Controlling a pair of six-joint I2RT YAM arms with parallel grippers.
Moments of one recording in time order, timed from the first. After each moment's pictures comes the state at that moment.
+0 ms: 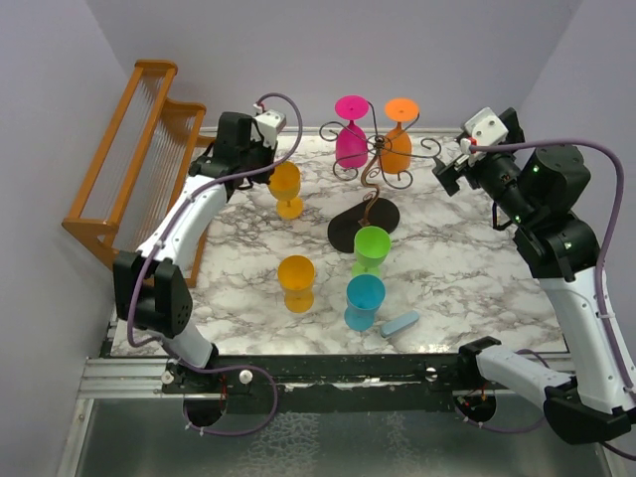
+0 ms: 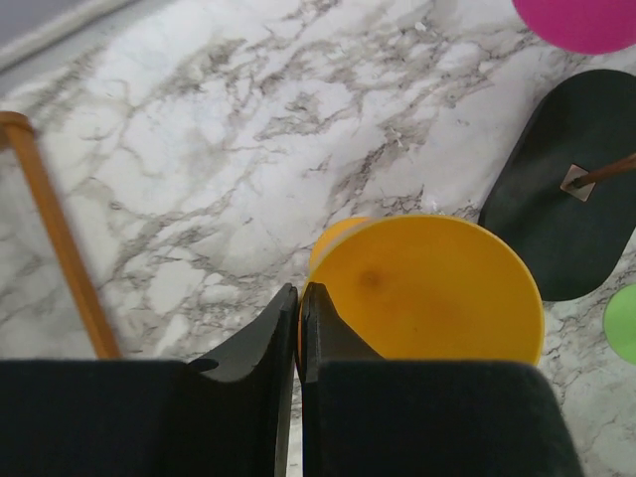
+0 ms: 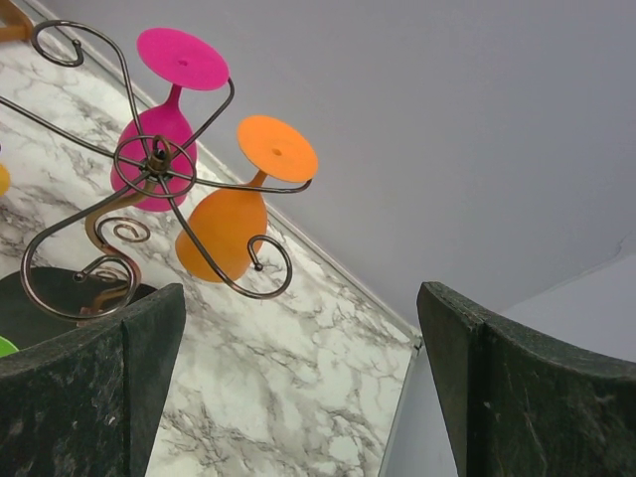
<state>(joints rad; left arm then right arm) -0.28 1.66 1.49 -0.49 0.21 0.12 0.33 1.01 1.44 -0.47 -0.09 -0.58</state>
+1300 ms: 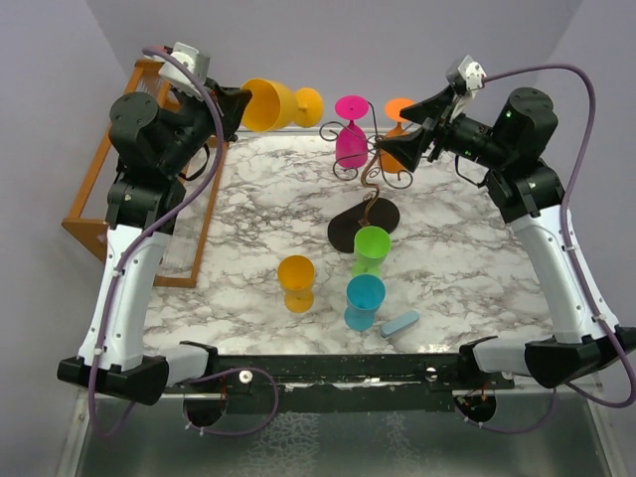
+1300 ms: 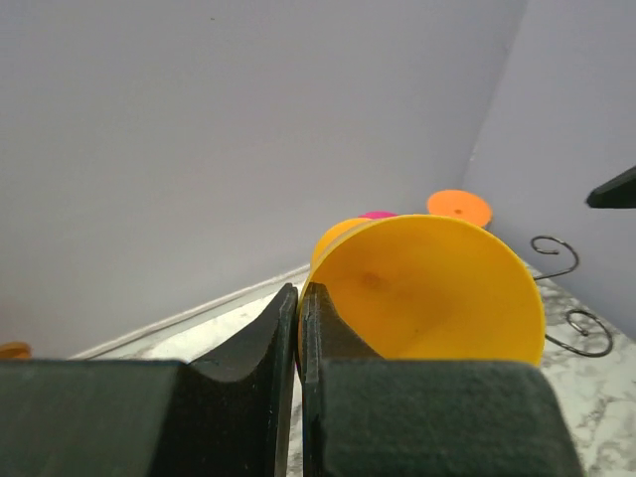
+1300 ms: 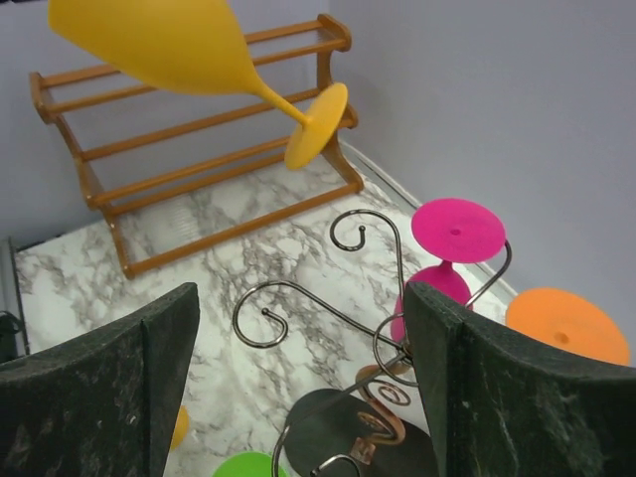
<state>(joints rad) -0.22 1.22 1.68 -0.29 0.31 -0.11 0.29 1.30 1.62 -0.29 -0.71 -0.03</state>
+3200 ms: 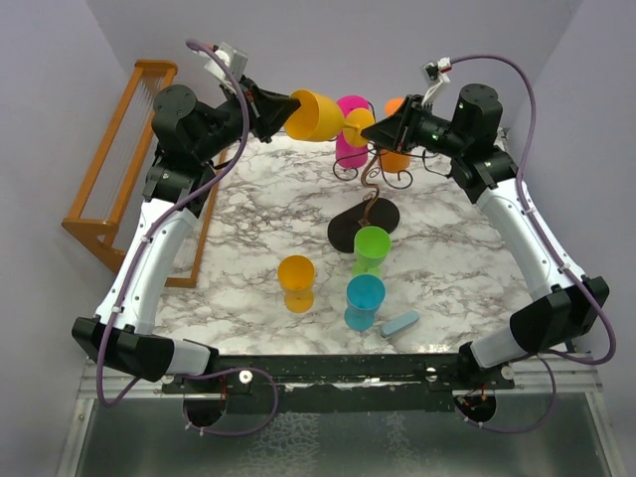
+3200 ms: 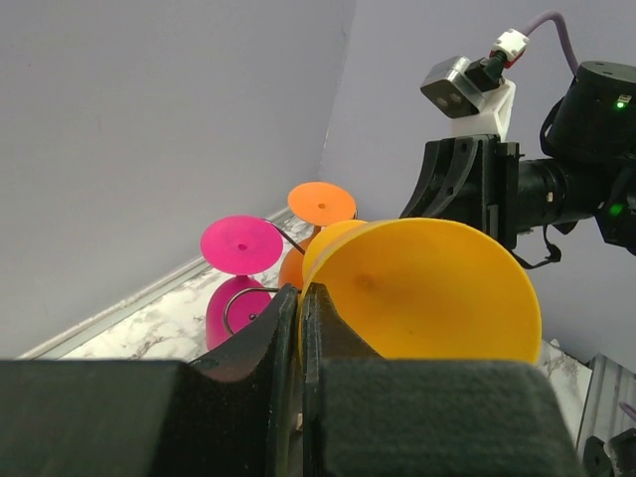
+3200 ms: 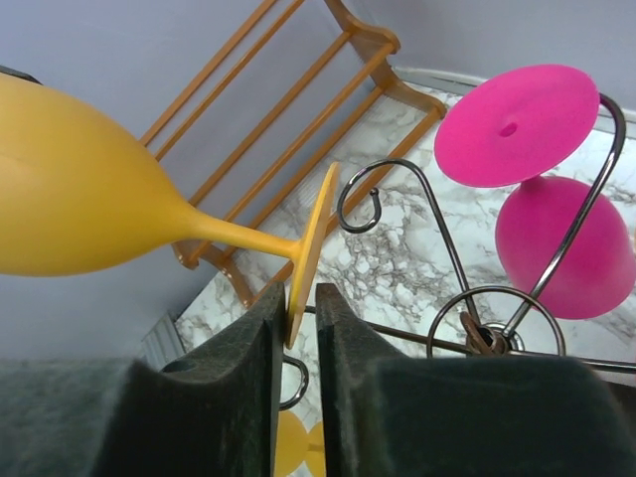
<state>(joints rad) -0.30 1.36 1.62 -0.05 0.58 -0.32 0.32 1.49 1.58 -0.17 -0.64 0.49</state>
